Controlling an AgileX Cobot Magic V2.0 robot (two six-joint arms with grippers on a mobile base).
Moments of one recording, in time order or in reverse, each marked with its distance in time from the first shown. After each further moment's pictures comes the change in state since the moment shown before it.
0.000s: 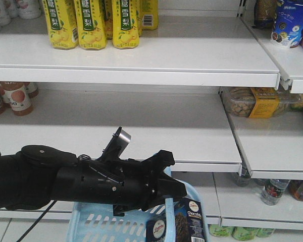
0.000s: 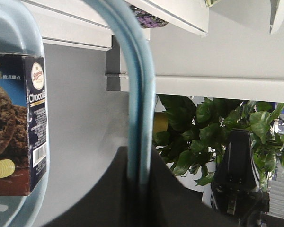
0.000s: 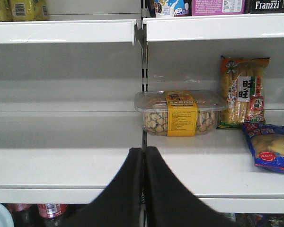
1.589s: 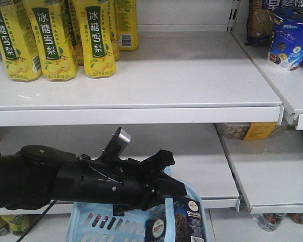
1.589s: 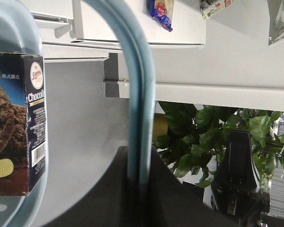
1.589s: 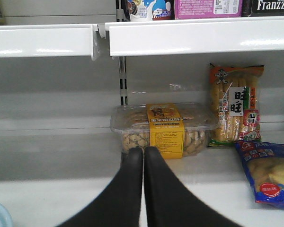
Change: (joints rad) left arm 0.000 0.000 0.000 0.000 0.000 0.000; right arm 0.000 0.000 0.000 0.000 0.000 0.000
